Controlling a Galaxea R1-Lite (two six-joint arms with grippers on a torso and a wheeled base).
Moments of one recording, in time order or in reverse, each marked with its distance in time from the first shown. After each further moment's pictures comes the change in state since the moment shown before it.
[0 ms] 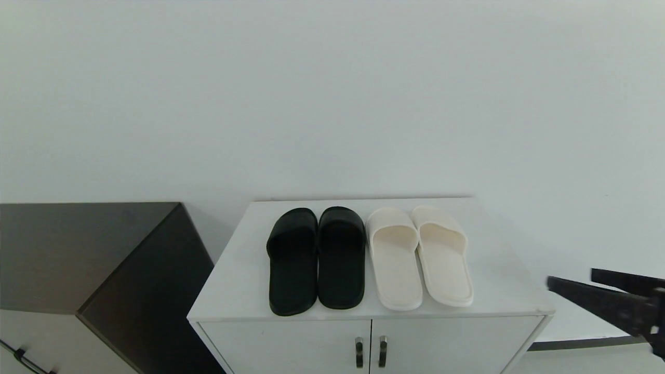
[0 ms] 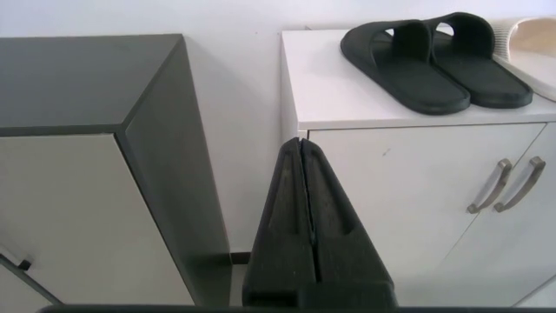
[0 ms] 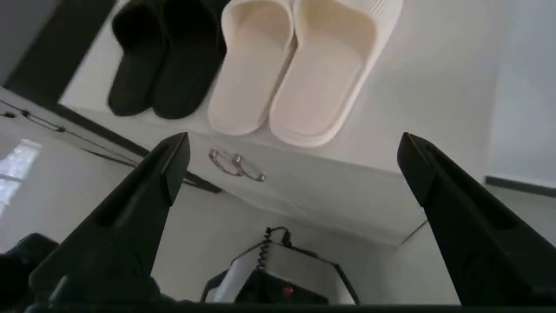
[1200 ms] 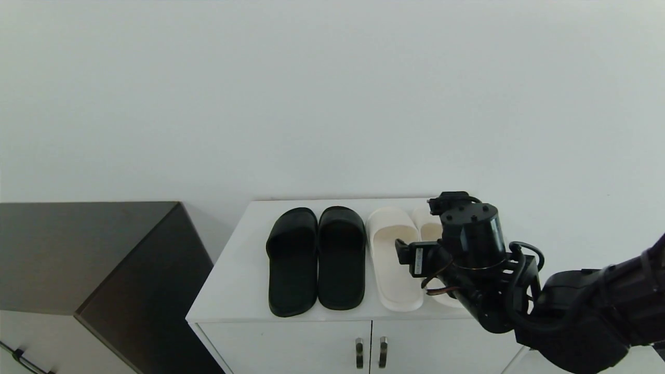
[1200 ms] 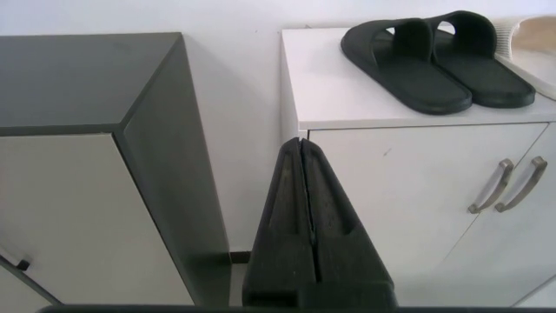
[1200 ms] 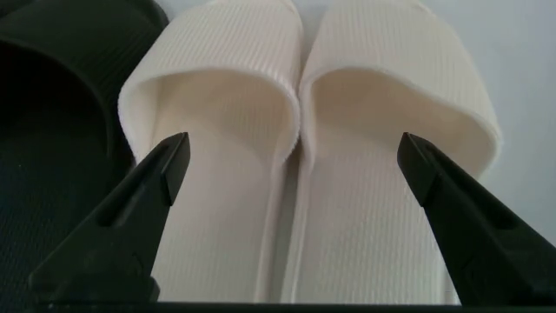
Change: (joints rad) left arm 0.000 0.000 0.000 0.000 0.000 -0.001; right arm 0.037 0.822 -0.251 -0.582 -0.331 -0.059
